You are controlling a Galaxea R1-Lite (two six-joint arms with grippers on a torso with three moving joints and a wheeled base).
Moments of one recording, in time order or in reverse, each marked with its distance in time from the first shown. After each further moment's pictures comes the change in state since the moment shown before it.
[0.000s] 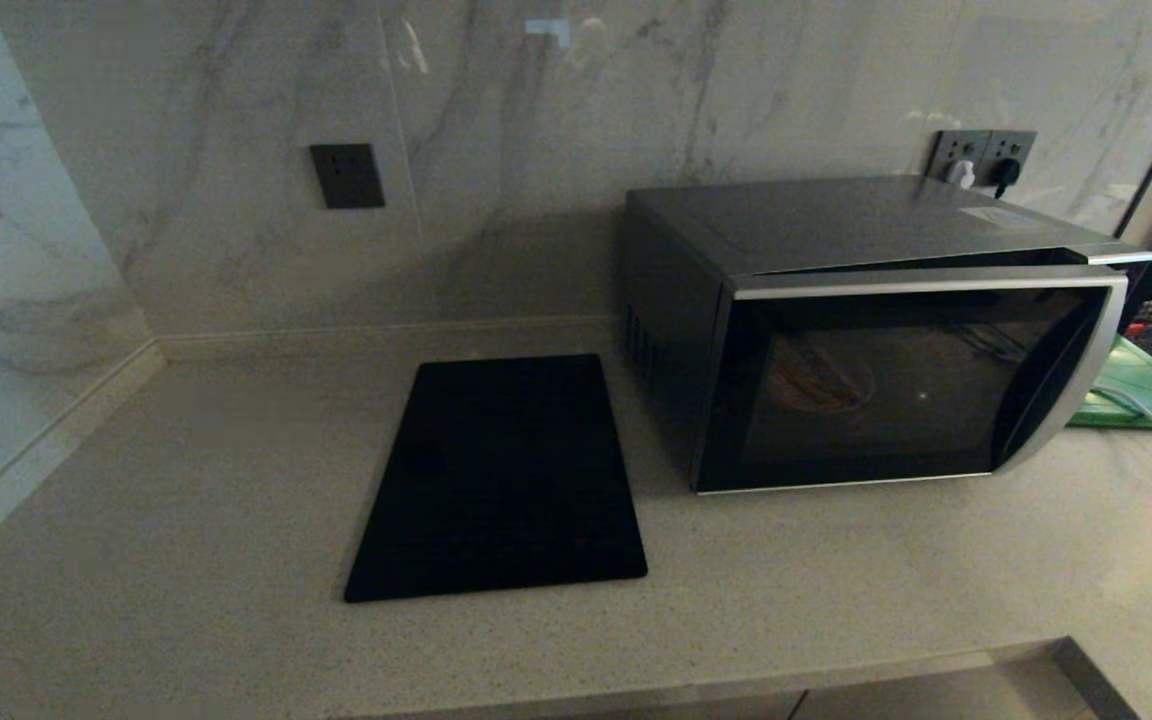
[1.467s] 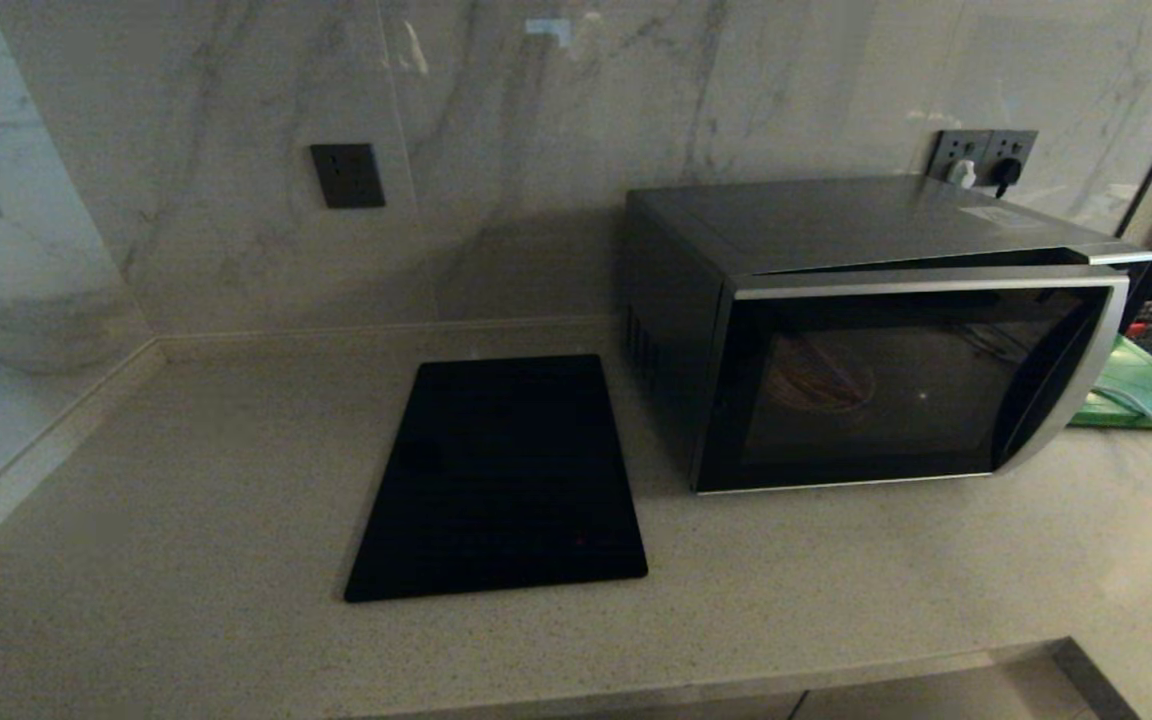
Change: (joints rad) left arm 0.000 0.000 0.000 0.000 0.000 0.000; right arm -0.026 0.348 -0.413 0.100 0.220 -0.036
